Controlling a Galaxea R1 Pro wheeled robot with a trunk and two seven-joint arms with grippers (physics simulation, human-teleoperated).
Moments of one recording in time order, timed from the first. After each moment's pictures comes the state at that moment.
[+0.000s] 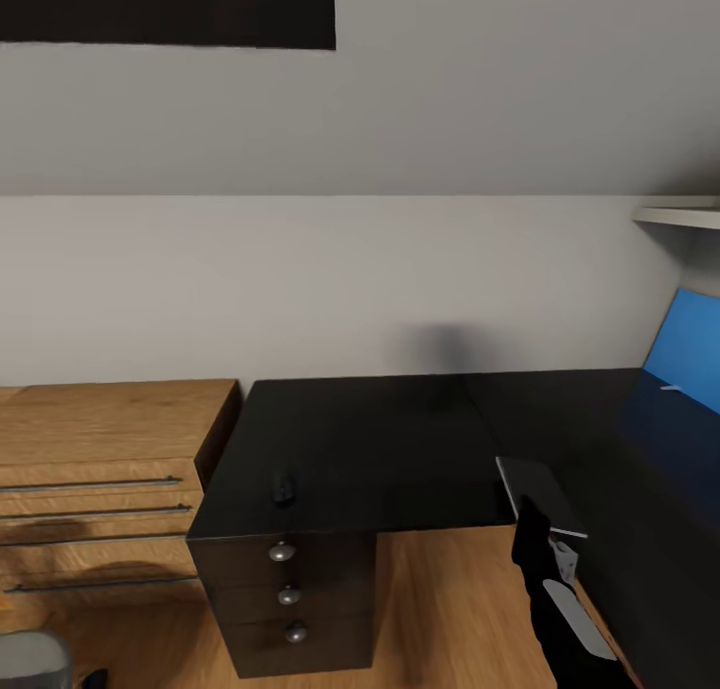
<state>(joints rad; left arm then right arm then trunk) -0.14 0.04 -0.09 -0.09 0.56 -0.60 -0.06 -0.39 -0.03 -0.13 -0.78 -1.66 -0.16 0.18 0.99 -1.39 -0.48</state>
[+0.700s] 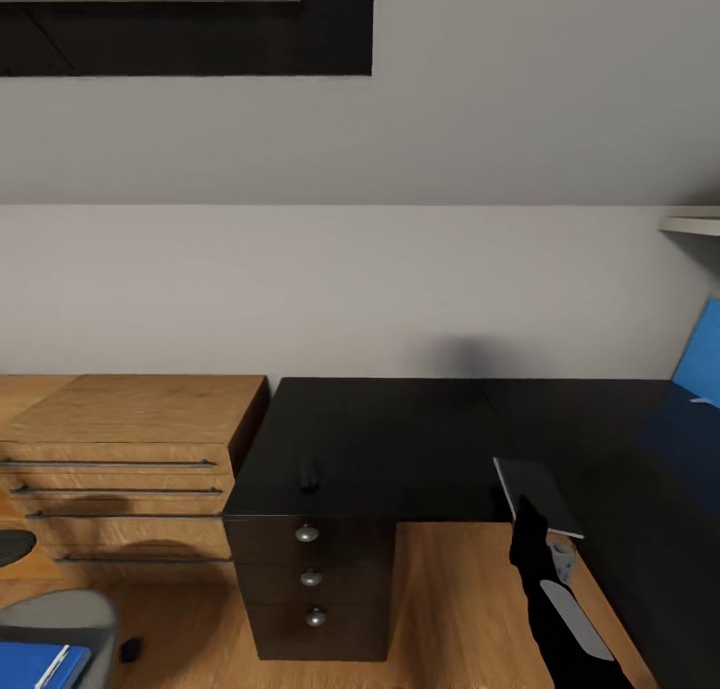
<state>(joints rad) -0.14 0.04 -0.09 -0.09 0.56 -0.60 -0.06 -0.39 -0.02 -0.13 -0.77 -1.65 -0.16 0.18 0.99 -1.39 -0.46</state>
